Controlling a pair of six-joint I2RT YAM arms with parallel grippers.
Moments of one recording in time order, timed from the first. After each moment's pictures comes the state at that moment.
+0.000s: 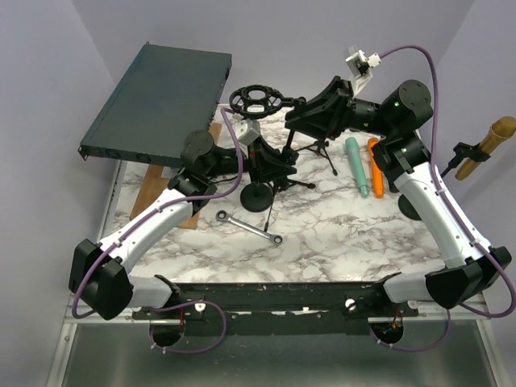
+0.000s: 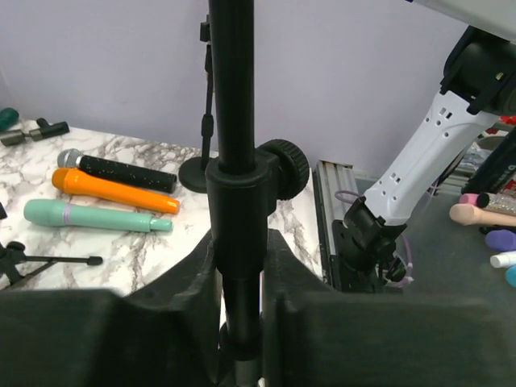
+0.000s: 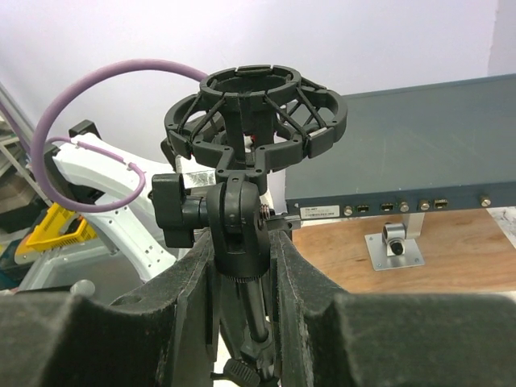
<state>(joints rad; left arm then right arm) -0.60 1.31 1.07 0.47 0.90 -0.35 0.43 1.36 1.54 0.20 -1.00 0.52</state>
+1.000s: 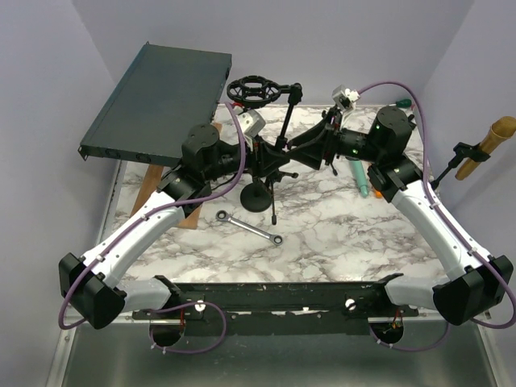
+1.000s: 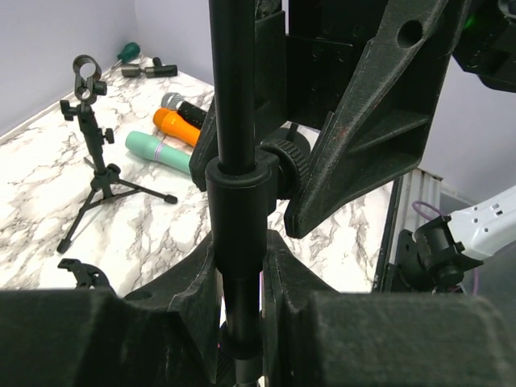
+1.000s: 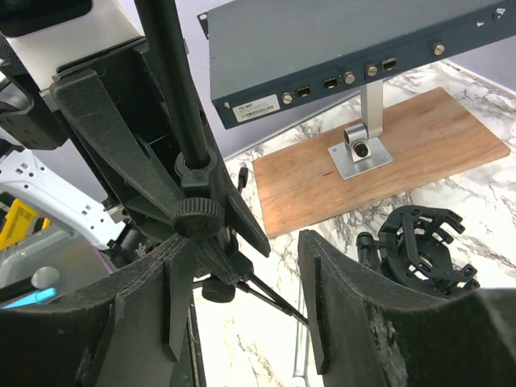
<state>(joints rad) -0.65 1.23 1.19 0.04 0.54 -0.22 0.40 1.25 1.22 0.07 -0.87 0.34</state>
